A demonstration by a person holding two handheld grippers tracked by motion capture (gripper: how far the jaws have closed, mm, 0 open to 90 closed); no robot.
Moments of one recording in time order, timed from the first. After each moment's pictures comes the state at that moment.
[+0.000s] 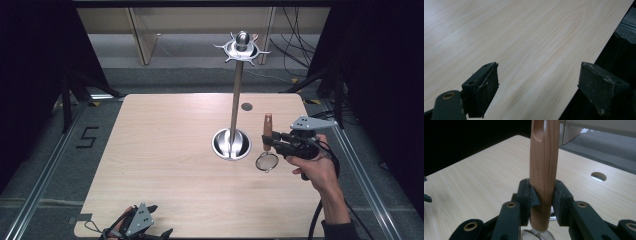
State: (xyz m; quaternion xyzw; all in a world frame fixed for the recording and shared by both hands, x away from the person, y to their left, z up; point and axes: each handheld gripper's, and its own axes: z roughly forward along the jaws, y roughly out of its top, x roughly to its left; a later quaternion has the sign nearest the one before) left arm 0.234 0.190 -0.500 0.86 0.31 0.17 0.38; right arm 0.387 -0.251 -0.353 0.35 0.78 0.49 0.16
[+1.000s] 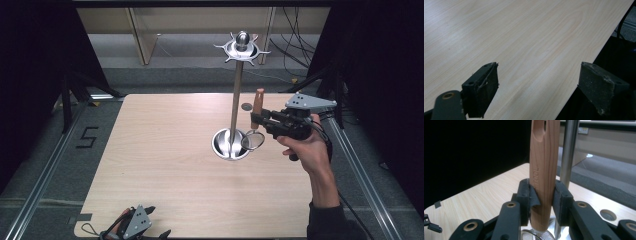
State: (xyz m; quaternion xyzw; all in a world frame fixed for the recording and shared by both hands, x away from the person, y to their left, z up) left arm 0.230 0.194 -0.499 0.85 0.31 0.17 0.39; right arm 0.402 -0.220 -0.302 0.31 0.75 0.56 0.17
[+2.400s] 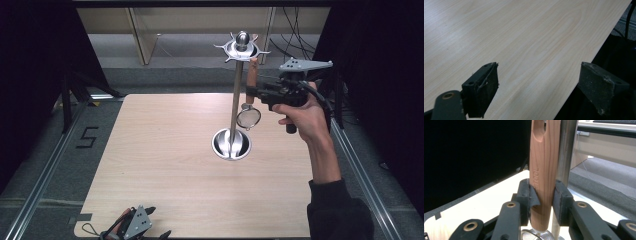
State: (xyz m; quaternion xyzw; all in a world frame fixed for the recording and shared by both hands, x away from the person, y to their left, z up) left arm 0.229 0.193 -0.500 0.86 0.30 0.17 0.38; right arm 0.443 -0.205 -0.247 0.31 0.76 0.55 0.16
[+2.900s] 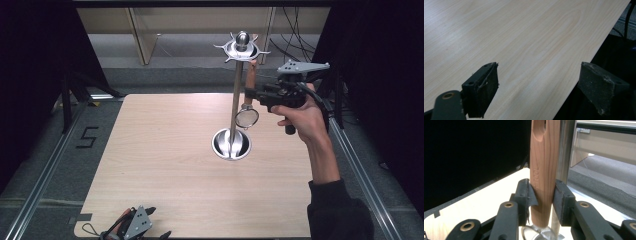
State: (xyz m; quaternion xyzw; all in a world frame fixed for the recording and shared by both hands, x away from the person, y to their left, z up) left arm 0.229 0.194 -0.499 0.86 0.30 0.16 0.38; right arm 0.446 -0.205 -0.255 0.30 0.76 0.55 0.16
